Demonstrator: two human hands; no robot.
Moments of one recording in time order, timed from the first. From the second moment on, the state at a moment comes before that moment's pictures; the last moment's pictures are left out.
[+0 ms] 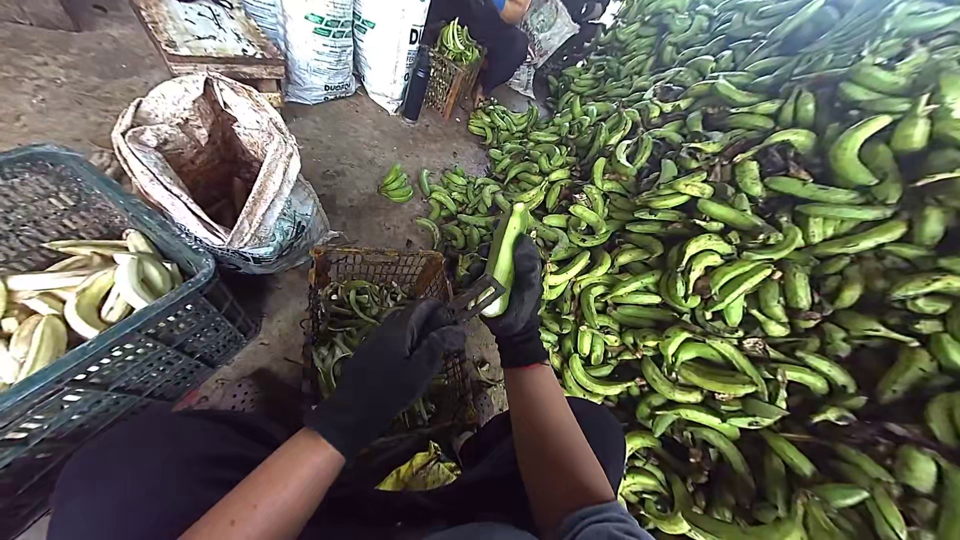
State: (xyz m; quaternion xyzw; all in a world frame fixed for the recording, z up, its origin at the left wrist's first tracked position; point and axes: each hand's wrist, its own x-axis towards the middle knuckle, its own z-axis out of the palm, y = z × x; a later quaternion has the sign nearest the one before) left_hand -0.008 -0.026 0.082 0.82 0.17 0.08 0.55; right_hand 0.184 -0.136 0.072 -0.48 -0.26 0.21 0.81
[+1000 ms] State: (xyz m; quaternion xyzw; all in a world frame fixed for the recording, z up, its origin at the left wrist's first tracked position) left_hand -0.002 -0.023 0.072 0.84 0.20 0.14 0.48; right_hand 0.166 -0.139 0.054 -0.59 -0.24 0.08 0.77
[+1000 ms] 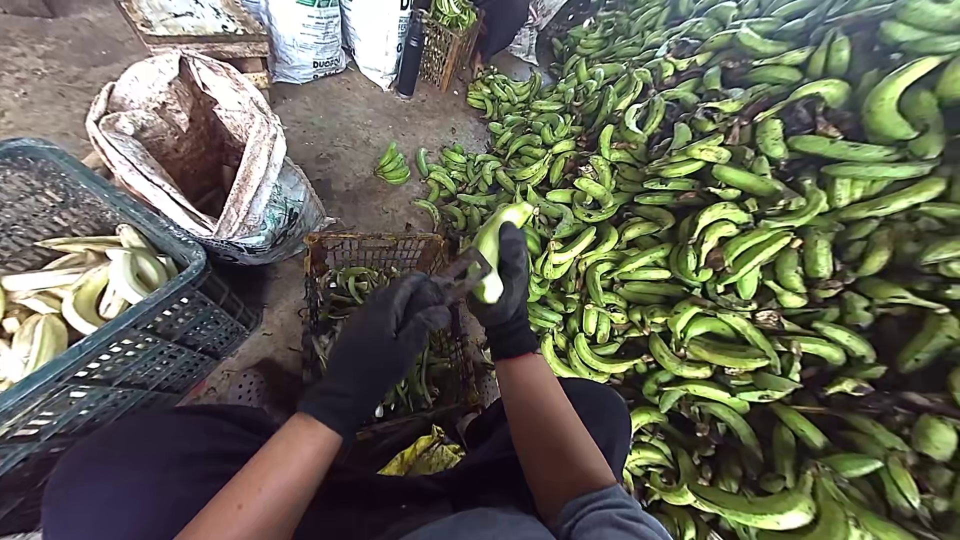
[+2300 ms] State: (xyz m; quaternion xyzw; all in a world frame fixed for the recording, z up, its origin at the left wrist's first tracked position) left_hand 0.015 -0.013 0.054 0.89 0.20 0.30 0.30; right_hand 0.164 -0.099 0.096 -0.39 -0.09 0.20 0.89
